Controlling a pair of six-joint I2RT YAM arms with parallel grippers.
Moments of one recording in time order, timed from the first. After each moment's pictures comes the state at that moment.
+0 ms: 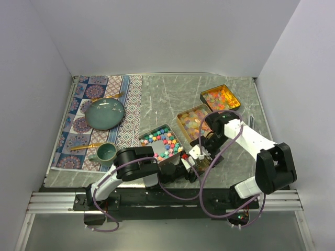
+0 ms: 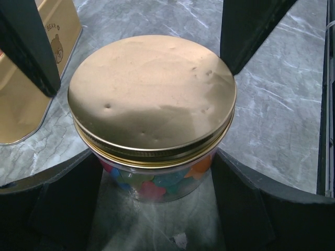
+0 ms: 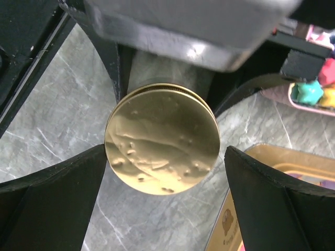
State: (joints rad) left arm -1.25 2.26 0.68 1.50 -0.12 -0.04; right arm 0.38 1.44 0.98 -1.22 -0.56 -1.93
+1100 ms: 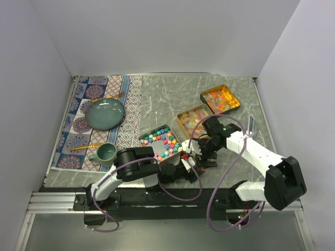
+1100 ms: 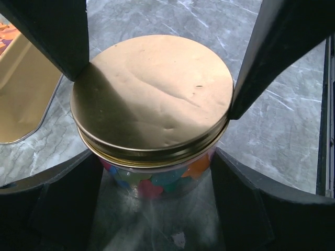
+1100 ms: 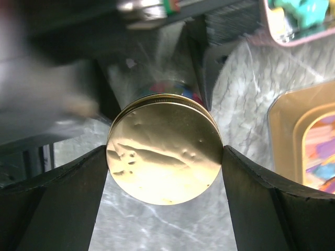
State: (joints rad) left arm -1.26 2.26 0.68 1.50 -0.13 -0.03; right arm 0.49 1.31 0.82 -0.92 -0.46 -1.19
